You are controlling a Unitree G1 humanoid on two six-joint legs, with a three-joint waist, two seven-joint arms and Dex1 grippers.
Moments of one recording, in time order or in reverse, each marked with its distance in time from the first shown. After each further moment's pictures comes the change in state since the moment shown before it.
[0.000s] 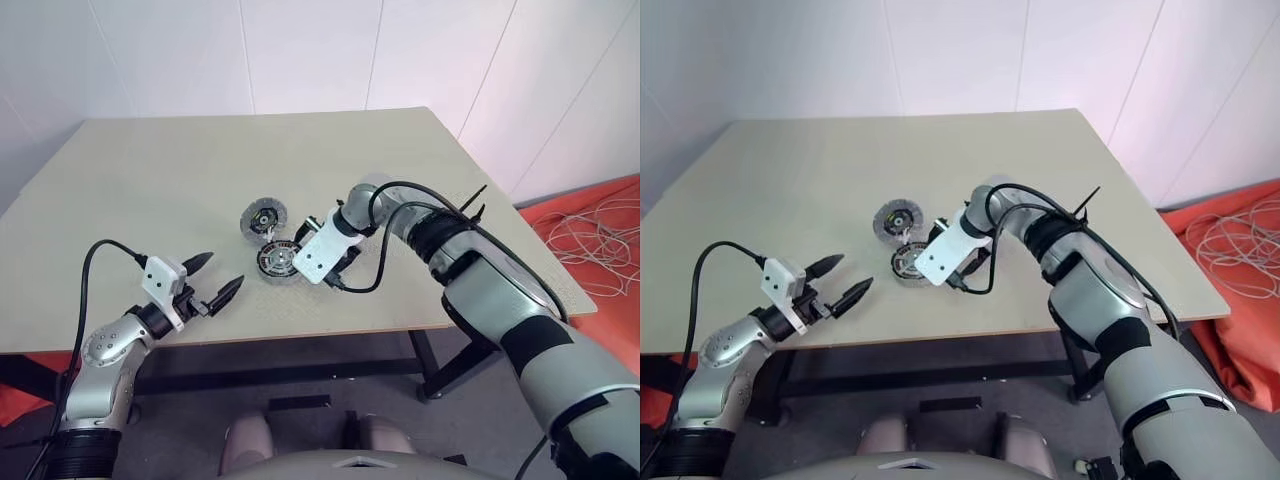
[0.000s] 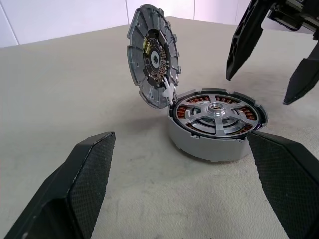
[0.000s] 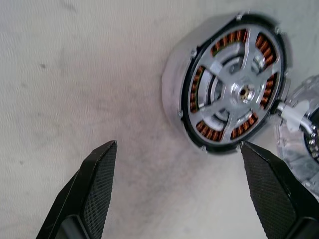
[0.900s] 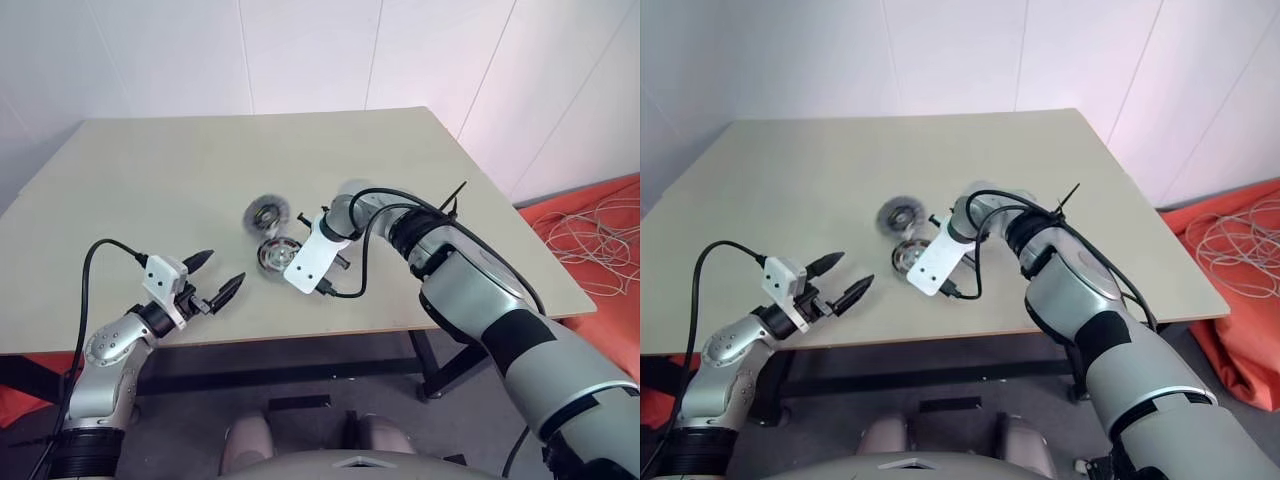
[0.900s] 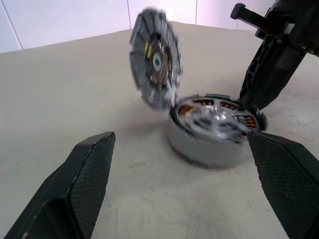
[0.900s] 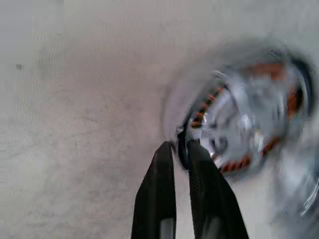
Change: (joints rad) left arm -0.012 -0.013 -0.003 0.000 0.002 -0.009 0.012; right arm -0.050 0.120 0.006 0.150 -0.164 -0.046 -0.093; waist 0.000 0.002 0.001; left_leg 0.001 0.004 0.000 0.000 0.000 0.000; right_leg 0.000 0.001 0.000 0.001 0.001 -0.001
